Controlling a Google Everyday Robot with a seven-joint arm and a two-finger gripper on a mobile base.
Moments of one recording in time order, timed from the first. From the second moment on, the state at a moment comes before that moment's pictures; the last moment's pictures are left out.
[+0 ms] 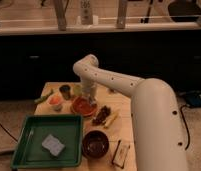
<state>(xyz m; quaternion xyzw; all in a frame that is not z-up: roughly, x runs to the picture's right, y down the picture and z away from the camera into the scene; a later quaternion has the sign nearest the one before) -0.059 0.056 0.874 -0.25 -0.23 -0.63 0.70</state>
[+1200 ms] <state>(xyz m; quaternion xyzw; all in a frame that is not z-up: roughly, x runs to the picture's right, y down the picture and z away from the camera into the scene) -0.083 0.124 0.848 -0.26 -0.29 -0.70 0.61</state>
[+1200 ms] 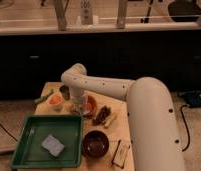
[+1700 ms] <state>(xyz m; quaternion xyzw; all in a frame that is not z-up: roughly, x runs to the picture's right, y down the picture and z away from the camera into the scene) -0.027 0.109 0.874 -0.28 -0.26 -0.65 0.65</state>
